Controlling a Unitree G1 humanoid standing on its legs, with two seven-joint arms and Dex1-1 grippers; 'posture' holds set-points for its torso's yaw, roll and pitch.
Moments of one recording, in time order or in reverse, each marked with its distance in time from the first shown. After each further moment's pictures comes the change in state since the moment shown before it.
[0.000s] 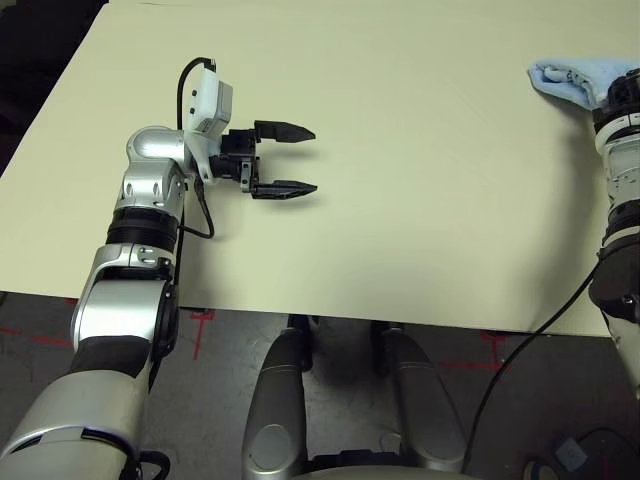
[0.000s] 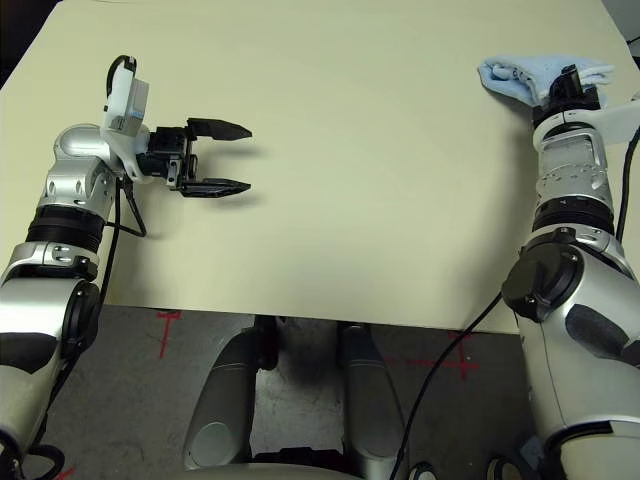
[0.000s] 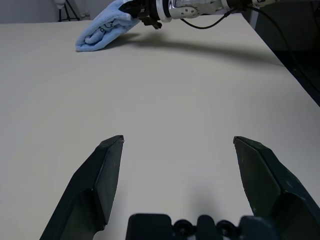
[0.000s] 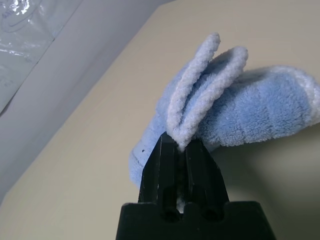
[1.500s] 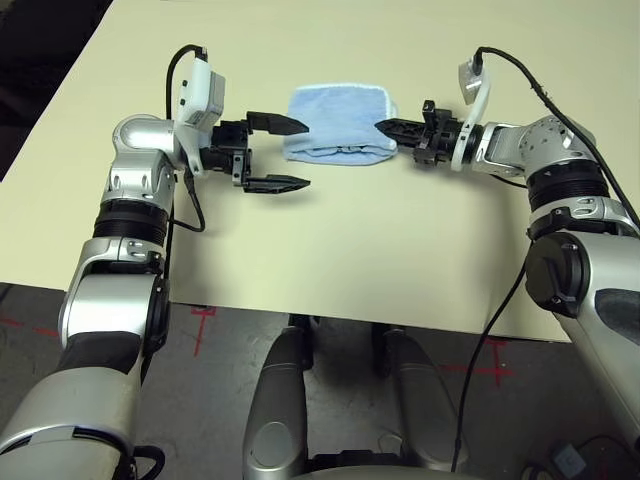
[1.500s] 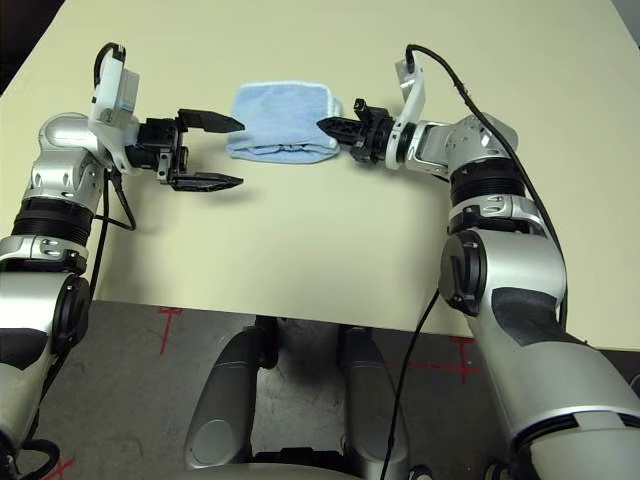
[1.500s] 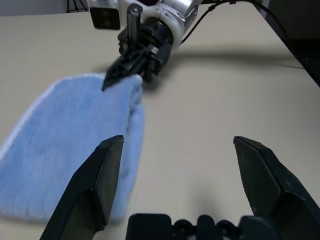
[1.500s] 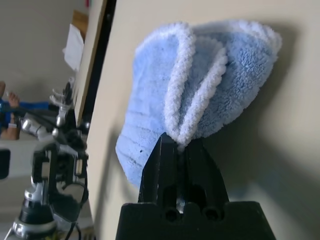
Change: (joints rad) left arm -0.030 0.041 -0.028 0.028 -0.001 -0.026 -0.010; right arm -0.115 0.173 0.372 -0.161 -0.118 0.933 0.575
